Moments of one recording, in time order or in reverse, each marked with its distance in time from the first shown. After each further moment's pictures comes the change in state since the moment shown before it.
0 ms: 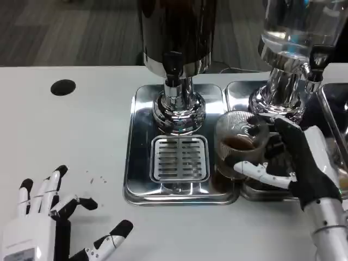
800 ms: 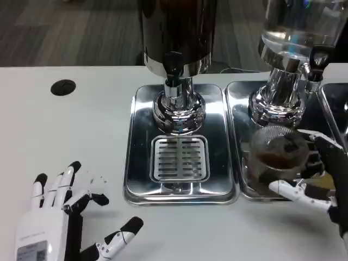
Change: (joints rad) left arm -0.052 0.003 -0.038 0.035 0.001 0.004 -0.017; right arm 0.217 -0.058 -0.104 -0.177 0.033 -0.032 0.028
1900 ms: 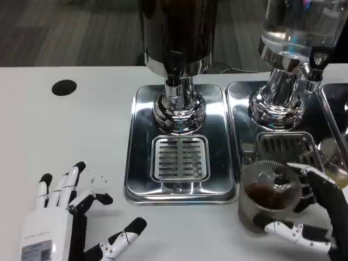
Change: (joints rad) left arm -0.011 0.000 -0.016 0.011 0.004 -0.004 0.000; right arm 0.177 -0.002 0.013 -0.003 -0.002 -0.193 0.035
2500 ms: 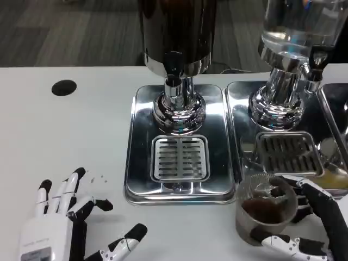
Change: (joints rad) left arm 0.048 0.004 -0.011 -0.043 0.000 0.023 0.000; right arm 0.003 0.001 0.004 0.101 -0.057 -0.108 -0.046
